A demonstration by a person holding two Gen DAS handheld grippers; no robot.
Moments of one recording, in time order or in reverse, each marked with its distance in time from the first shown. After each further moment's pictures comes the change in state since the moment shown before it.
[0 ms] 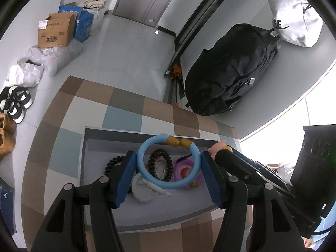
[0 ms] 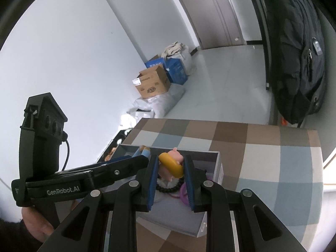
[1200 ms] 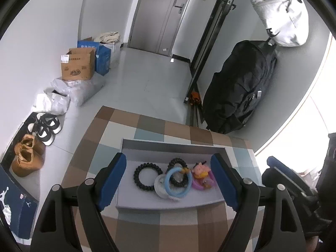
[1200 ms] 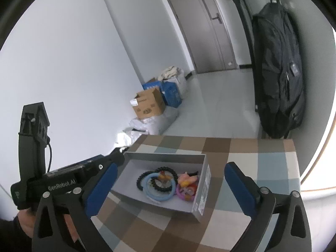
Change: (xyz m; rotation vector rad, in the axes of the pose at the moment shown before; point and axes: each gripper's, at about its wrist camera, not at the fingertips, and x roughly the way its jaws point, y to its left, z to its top) left arm -0.047 -0.018 -0.026 0.092 -0.222 0.196; right arm -0.059 0.013 -0.021 -0.041 -0.184 -0.060
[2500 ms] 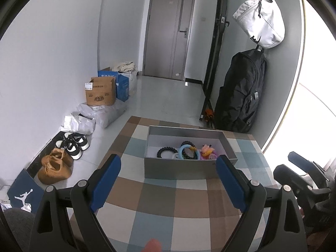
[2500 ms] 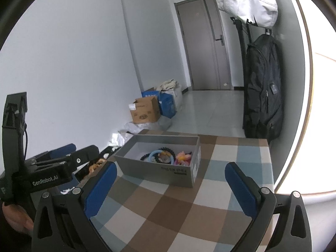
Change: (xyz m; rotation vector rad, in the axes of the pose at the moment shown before) left arm -0.078 -0.017 -0.064 0.089 -0.201 0.155; right arm -0.080 0.033 -0.059 -0.132 -0.100 -0.085
